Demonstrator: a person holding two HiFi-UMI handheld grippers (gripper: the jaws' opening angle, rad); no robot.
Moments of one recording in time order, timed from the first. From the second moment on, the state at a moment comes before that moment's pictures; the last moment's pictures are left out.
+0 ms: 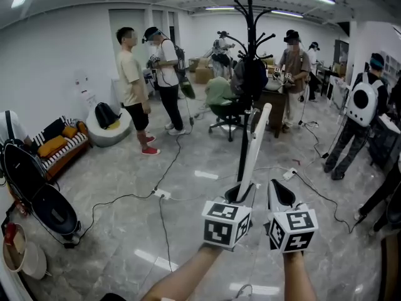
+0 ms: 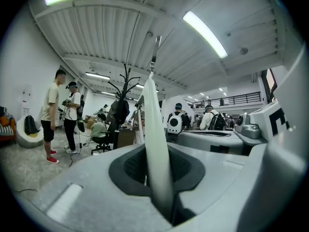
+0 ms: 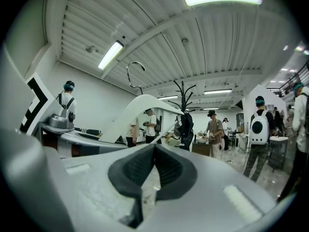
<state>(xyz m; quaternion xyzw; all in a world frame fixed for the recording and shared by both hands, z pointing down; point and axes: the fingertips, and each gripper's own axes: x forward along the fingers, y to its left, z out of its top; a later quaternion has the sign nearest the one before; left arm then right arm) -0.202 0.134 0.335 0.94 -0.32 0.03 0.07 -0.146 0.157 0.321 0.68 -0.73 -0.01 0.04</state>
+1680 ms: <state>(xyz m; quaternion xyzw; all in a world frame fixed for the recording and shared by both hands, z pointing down) 0.046 -0.017 0.349 0.94 -0.33 0.05 0.09 0.097 0.005 0.320 0.66 -0.74 -0.01 0.06</state>
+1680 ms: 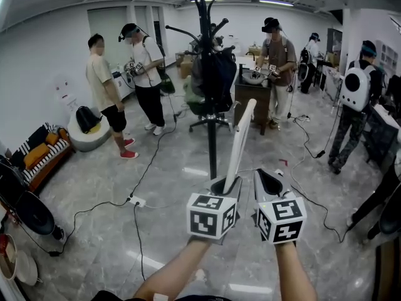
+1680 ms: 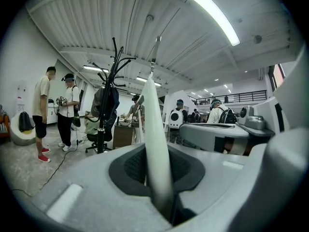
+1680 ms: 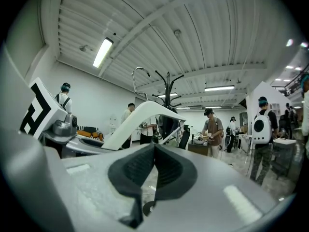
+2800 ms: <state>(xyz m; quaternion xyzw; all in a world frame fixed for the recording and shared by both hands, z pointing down) 0.062 -0.241 0.344 0.96 -0.26 0.05 0.08 0.095 -0.221 0.310 0.71 -0.70 -0.02 0.06</state>
